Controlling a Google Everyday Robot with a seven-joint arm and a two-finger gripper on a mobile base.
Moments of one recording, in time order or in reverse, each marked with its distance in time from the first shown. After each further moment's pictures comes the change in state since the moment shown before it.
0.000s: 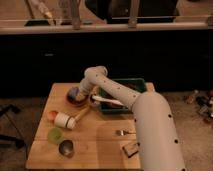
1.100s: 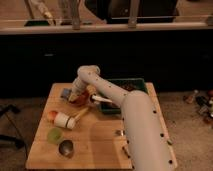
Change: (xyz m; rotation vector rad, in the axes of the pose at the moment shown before) arm -0.039 0.022 0.023 -0.098 -0.045 -0.119
